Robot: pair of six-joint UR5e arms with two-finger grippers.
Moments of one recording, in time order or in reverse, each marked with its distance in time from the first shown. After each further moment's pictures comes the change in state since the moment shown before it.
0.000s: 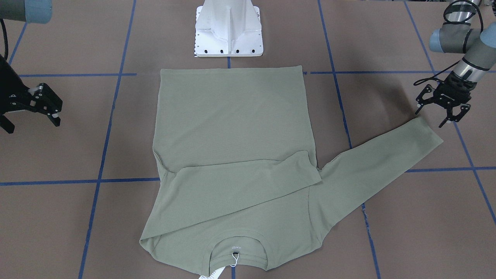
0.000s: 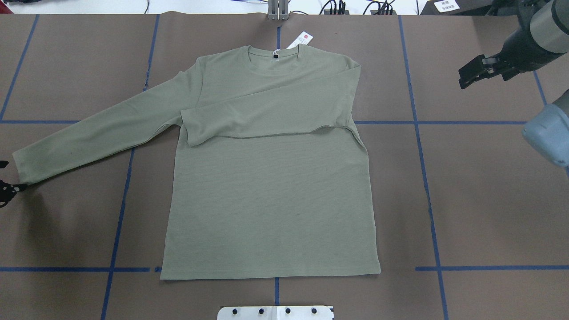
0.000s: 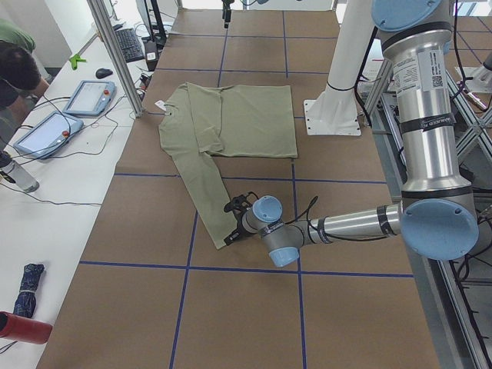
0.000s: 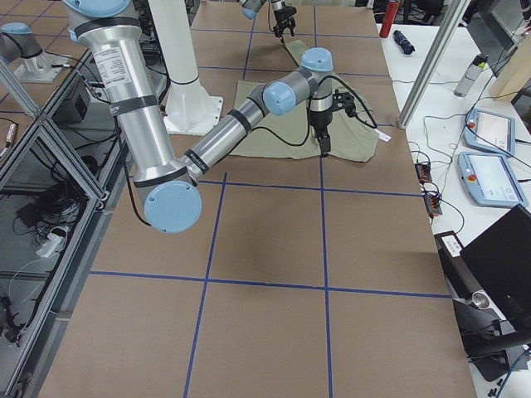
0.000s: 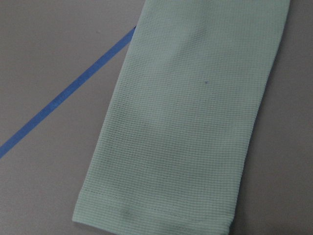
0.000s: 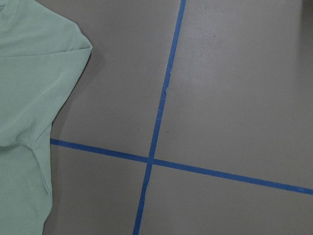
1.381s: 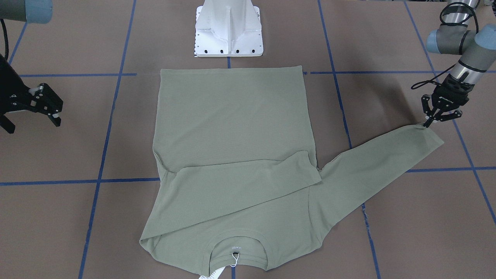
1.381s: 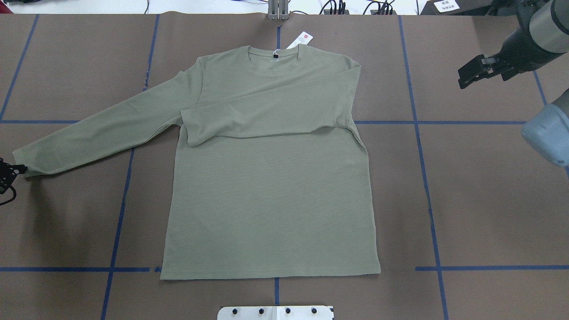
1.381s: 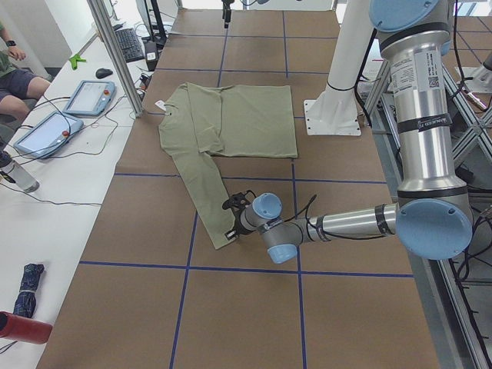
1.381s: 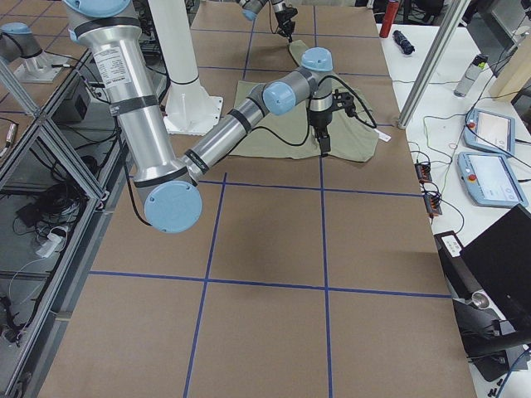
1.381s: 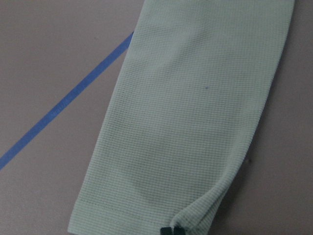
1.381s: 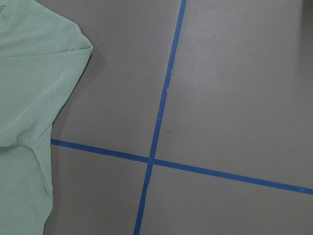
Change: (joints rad) left arm 0.013 -0.012 -0.023 0.000 0.074 -0.001; right arm -0.001 0.001 0.000 0.000 0.000 0.002
